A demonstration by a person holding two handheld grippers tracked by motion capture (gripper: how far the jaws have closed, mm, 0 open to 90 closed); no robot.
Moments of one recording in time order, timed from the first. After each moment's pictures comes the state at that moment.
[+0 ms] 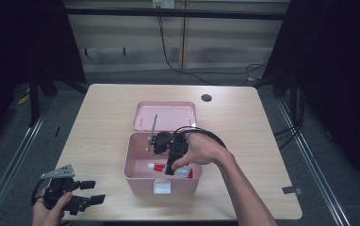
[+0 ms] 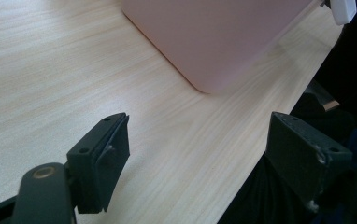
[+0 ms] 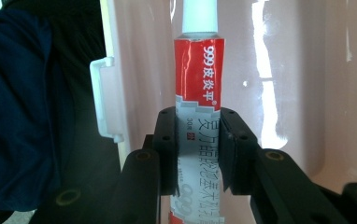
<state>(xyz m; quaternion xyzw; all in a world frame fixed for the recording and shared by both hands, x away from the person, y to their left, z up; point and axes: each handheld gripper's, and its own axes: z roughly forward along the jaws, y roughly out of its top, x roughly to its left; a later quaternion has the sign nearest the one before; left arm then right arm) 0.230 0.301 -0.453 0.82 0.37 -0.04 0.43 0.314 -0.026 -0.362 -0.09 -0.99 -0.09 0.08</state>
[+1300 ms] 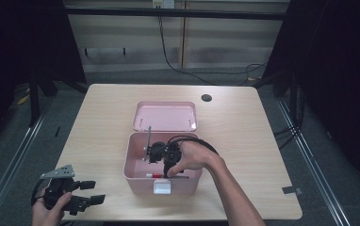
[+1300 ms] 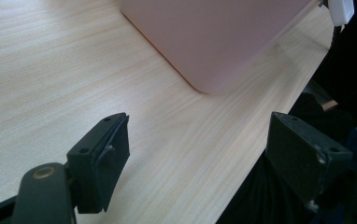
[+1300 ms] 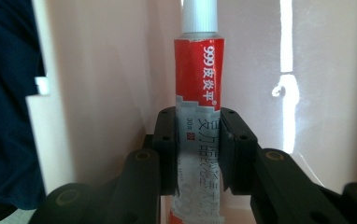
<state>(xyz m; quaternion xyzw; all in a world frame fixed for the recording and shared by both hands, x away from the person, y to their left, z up) 0.230 0.301 -0.453 0.82 0.37 -0.04 0.43 0.319 -0.011 -0.408 -0.08 -0.99 -0.06 0.13</state>
